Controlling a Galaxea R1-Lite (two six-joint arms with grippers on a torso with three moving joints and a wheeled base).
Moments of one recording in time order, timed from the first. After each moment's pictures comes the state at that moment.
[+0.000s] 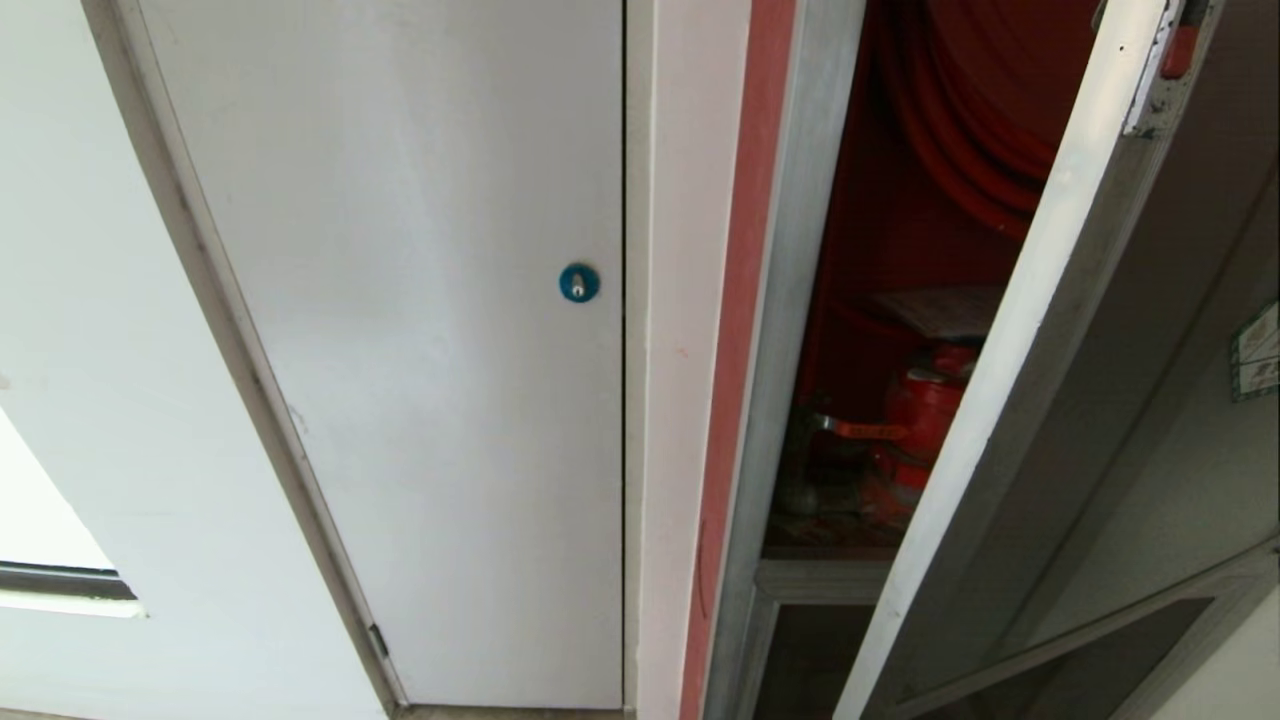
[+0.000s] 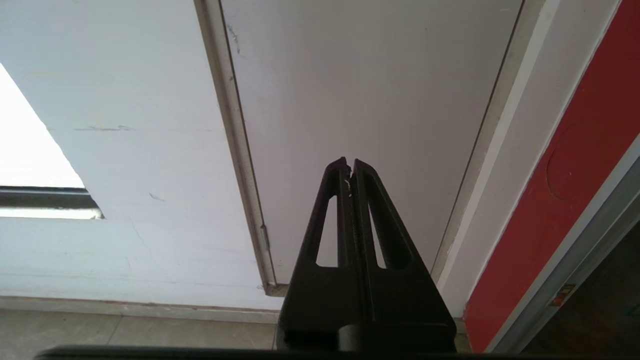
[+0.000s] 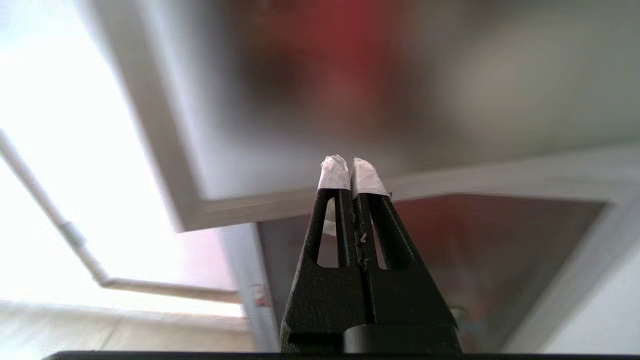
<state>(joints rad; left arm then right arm) 0.01 0.00 0.00 -0.01 0.00 0.00 0.01 0.02 -0.22 0.16 0.09 0.04</state>
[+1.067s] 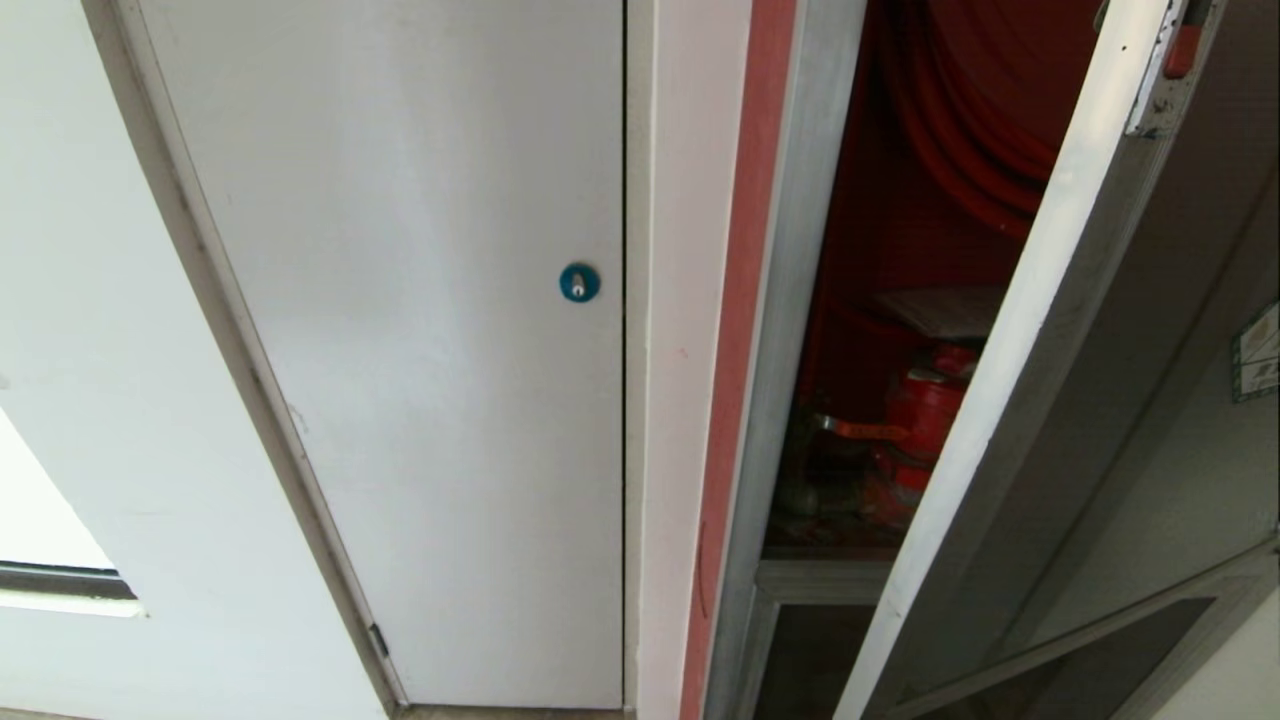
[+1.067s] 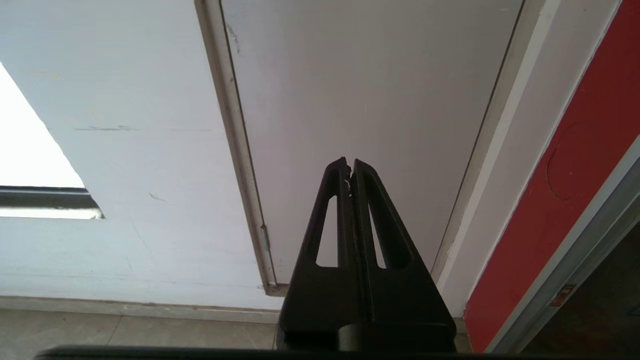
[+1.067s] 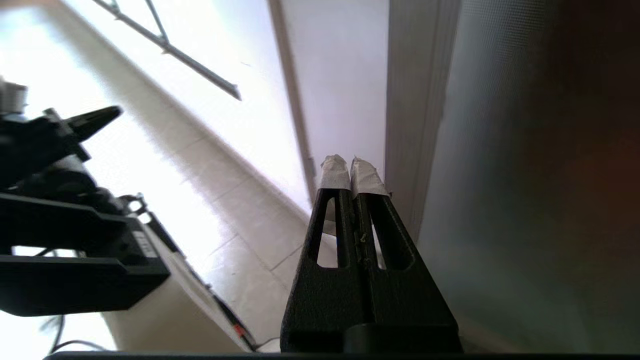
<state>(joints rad) 0.01 0.00 0.00 -0.01 0.00 0.00 0.02 0.78 -0.82 0.16 0.80 0.04</state>
